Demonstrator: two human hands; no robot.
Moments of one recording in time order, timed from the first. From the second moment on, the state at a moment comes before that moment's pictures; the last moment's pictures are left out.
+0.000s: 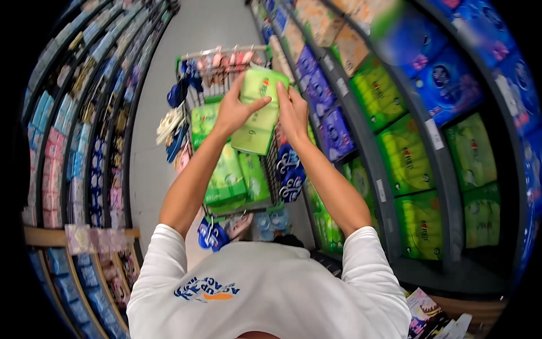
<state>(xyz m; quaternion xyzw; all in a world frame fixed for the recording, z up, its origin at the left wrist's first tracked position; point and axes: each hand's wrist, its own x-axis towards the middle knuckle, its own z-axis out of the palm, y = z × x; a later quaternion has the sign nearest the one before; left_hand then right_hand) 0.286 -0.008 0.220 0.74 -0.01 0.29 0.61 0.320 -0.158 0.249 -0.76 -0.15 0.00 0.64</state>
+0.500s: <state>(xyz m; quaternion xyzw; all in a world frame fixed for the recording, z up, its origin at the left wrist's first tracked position) 0.250 -0.077 0.393 0.63 -0.19 0.58 0.47 0.375 -0.286 0.381 -0.55 -0.19 -0.07 0.81</state>
